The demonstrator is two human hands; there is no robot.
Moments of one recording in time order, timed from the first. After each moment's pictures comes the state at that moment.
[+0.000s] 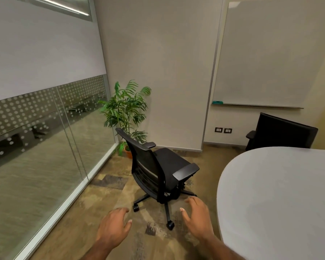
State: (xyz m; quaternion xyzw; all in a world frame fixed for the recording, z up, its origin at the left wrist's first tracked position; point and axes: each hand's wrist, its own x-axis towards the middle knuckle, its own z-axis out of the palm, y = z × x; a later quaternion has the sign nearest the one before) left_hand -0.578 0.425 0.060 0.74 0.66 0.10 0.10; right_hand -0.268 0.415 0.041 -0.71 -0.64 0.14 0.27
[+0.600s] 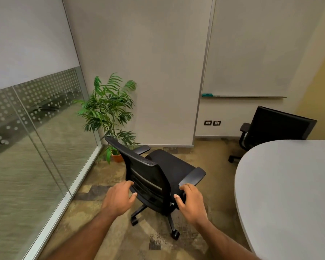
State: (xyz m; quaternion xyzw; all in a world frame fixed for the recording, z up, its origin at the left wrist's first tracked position) left_hand -0.638 0.710 0.093 0.82 0.56 0.12 0.07; right_hand -0.370 0.613 0.066 -0.73 -0.60 0.10 0.31
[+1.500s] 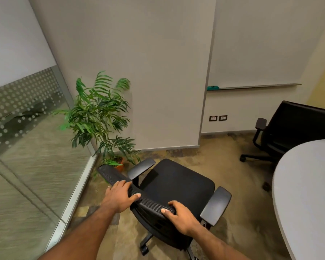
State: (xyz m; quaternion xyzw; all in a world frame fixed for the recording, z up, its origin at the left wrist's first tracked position) left_hand -0.637 1.035 0.061 0.82 0.56 -0.05 0.13; right_hand -0.401 0.890 0.027 -0.72 -0.54 0.38 0.19
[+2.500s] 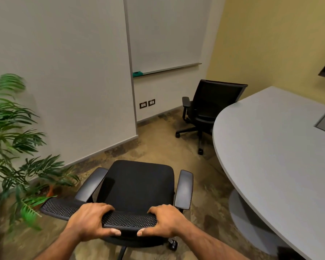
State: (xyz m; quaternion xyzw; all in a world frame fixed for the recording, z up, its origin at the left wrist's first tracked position) left_hand -0.602 1.179 0.035 0.99 0.14 -0.05 0.07; right_hand -0.416 0.951 0.058 -0.80 -0.49 0.33 0.08
